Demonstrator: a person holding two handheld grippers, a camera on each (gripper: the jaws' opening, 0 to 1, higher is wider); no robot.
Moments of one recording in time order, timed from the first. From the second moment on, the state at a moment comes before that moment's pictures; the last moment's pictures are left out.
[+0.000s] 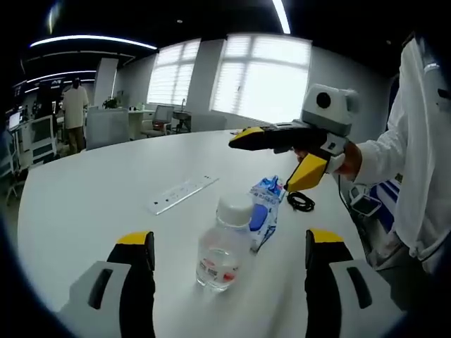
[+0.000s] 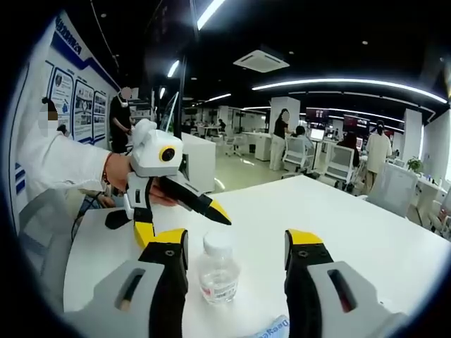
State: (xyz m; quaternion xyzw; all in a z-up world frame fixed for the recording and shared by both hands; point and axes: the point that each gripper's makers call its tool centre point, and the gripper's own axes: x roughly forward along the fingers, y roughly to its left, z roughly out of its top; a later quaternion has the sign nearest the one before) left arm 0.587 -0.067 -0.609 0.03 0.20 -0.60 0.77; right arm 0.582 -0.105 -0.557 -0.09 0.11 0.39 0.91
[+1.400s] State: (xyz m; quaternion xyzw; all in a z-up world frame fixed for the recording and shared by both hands) left arm 0.499 -0.042 -0.567 0.02 0.19 -0.57 0.80; right arm 0.480 -0.127 -0.572 -0.08 0.18 0.45 0.87
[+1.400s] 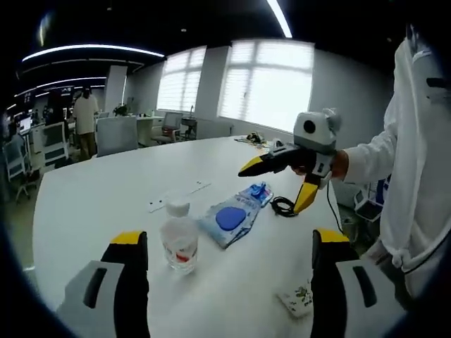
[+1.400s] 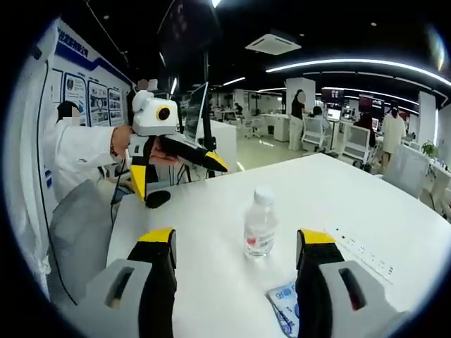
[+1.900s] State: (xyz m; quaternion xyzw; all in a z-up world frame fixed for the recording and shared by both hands) left arm 0.461 -0.034 -0.575 0.01 0.20 -0.56 0.80; right arm 0.423 -0.119 -0.614 -0.04 0.26 0.49 0.83
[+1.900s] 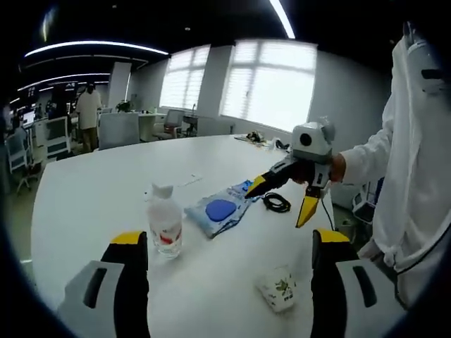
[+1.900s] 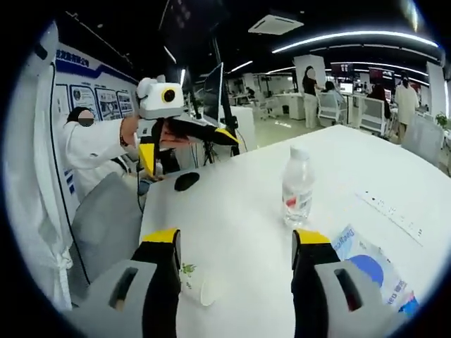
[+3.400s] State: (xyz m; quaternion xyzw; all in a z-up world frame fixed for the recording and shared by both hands) left arm 0.434 -0.021 -0.587 -0.03 0.21 -0.54 0.81; right arm 0.332 -0.097 -0.691 0.04 0.42 0.63 0.65
